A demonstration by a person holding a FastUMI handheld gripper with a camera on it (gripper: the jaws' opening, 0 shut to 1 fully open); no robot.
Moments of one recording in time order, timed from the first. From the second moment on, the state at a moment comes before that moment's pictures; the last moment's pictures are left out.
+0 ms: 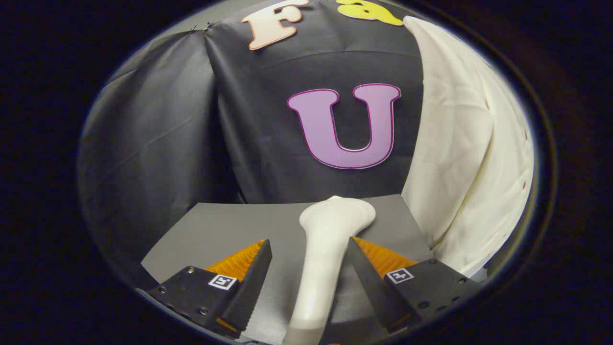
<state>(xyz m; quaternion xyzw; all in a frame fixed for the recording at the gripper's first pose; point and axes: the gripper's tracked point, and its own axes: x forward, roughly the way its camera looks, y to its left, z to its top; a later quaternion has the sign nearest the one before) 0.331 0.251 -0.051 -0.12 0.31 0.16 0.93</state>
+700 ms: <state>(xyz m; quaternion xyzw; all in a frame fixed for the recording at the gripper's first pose) 0.319 0.257 -0.041 -0.09 0.31 0.18 0.93</state>
